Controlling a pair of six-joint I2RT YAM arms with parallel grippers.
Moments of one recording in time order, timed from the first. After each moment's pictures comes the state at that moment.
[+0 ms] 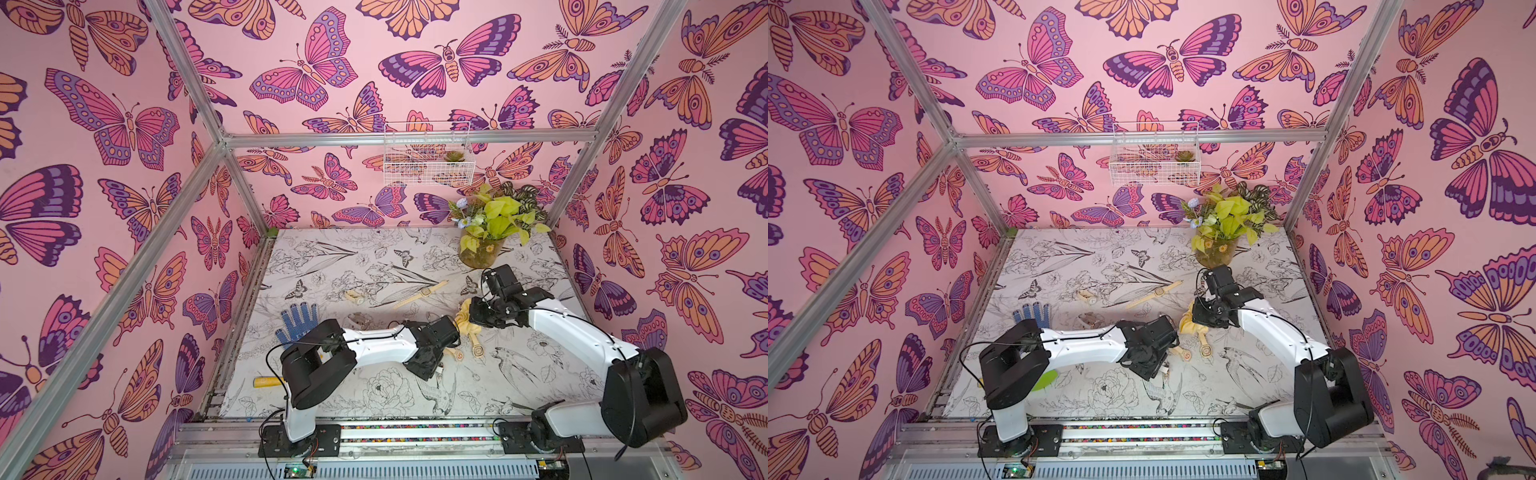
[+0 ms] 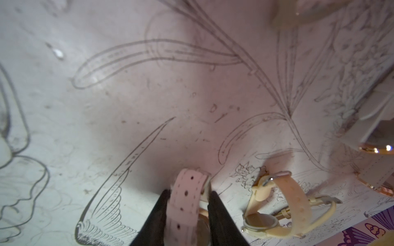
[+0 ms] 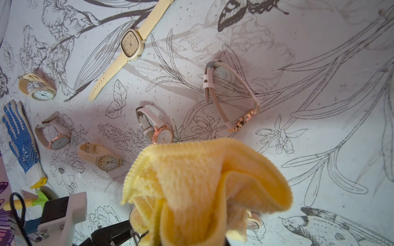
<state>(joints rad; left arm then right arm) -1.08 1.87 1.18 -0.58 0.02 -2.05 0.36 1.39 0.93 -0.64 -0.18 0.58</state>
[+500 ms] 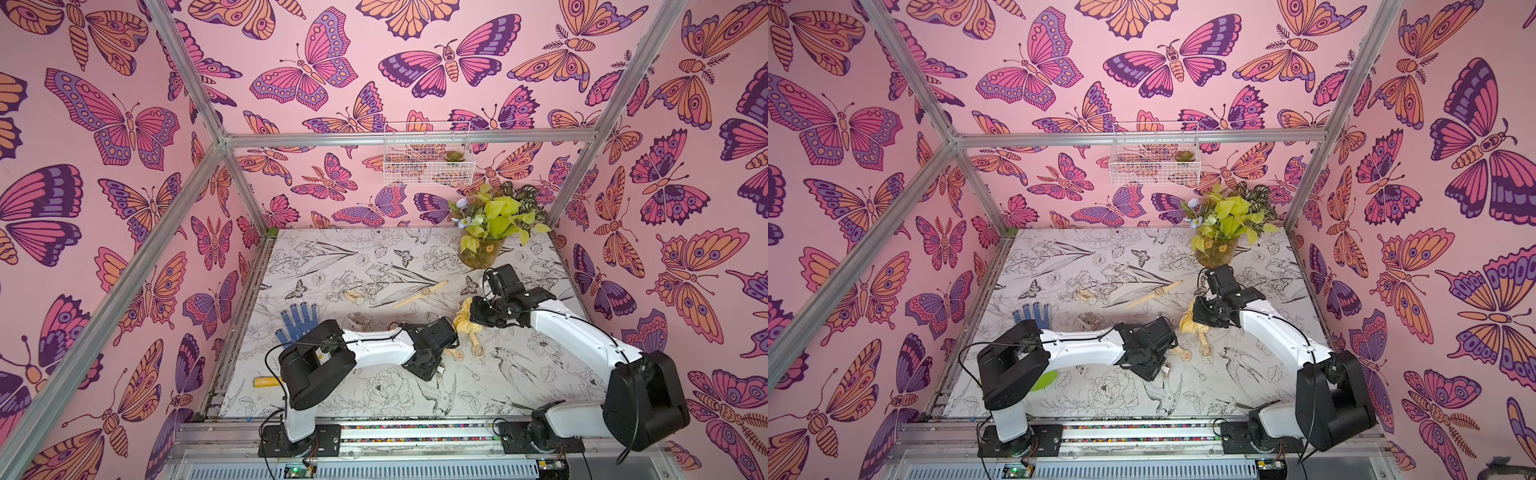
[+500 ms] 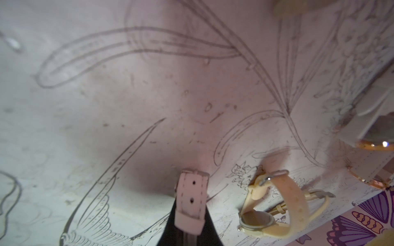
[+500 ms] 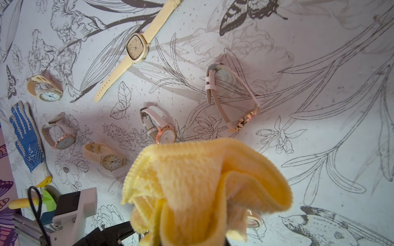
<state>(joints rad) -1.08 1.85 1.12 -0.48 0.02 -2.05 0.36 1.37 0.93 -0.64 -0.19 0.58</state>
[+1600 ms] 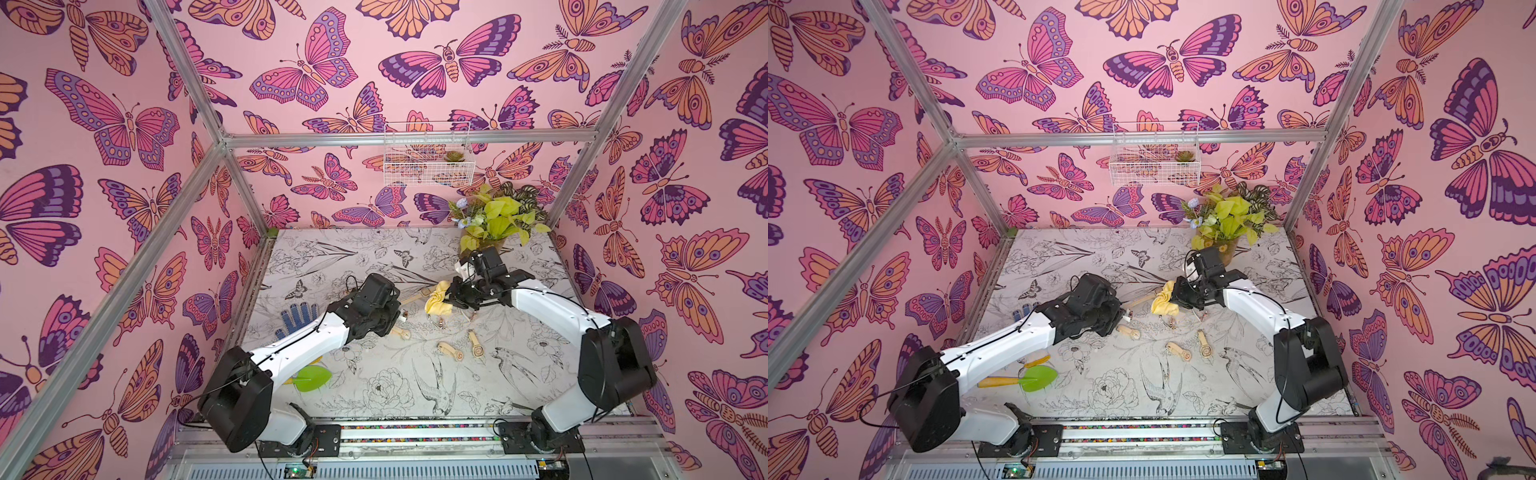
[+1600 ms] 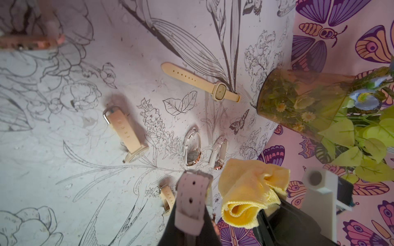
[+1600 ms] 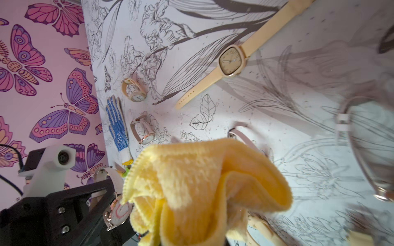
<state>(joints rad) -0.65 1.42 0.94 -0.35 0.07 -1.56 0.40 1.63 1.14 -0.48 -0.52 0.70</state>
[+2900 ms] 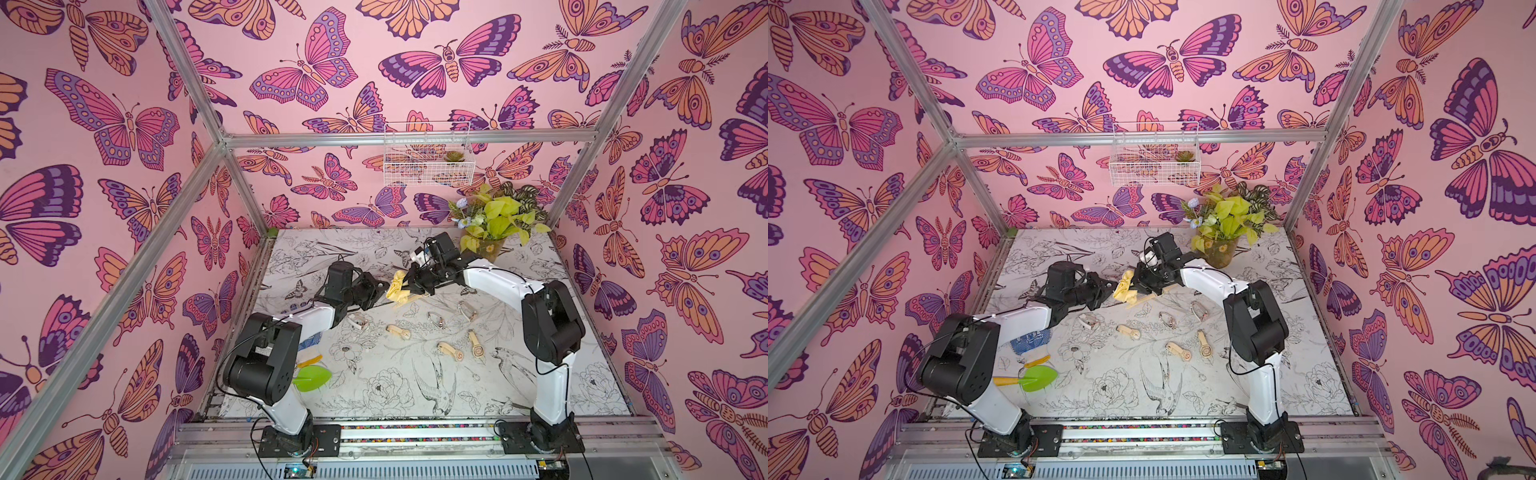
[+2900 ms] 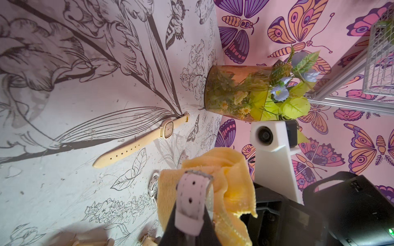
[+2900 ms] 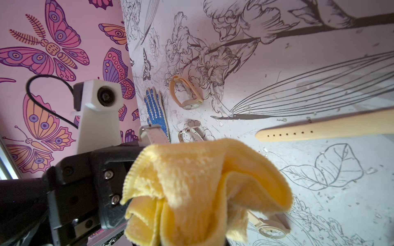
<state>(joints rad) -0.31 1.68 0.84 0.32 0.58 -1.29 0.55 2.02 1.56 -0.45 -0.65 0.84</state>
